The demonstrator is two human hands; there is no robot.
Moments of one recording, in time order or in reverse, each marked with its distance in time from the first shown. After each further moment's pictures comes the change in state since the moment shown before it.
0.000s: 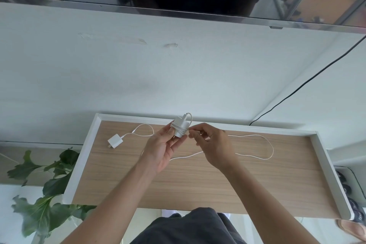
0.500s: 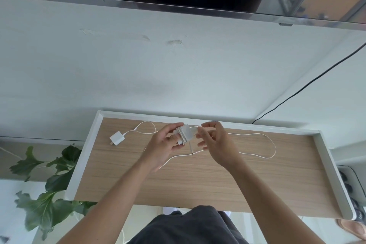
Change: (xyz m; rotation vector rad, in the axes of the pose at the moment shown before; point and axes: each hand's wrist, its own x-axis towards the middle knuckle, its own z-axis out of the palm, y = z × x) left_hand 0.002 0.000 -0.022 0.578 -0.056 0.127; right_hand 0.003 0.016 0.003 0.227 -0.059 0.266
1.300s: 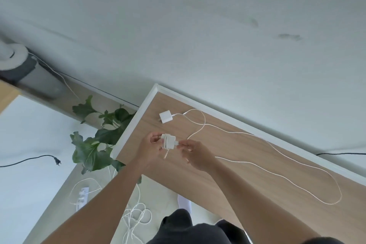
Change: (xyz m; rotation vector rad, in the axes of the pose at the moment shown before) left_hand -0.024 -0.097 -0.210 0.128 0.628 -0.347; right_hand 0.062 0.051 0.228 -0.326 -0.646 0.122
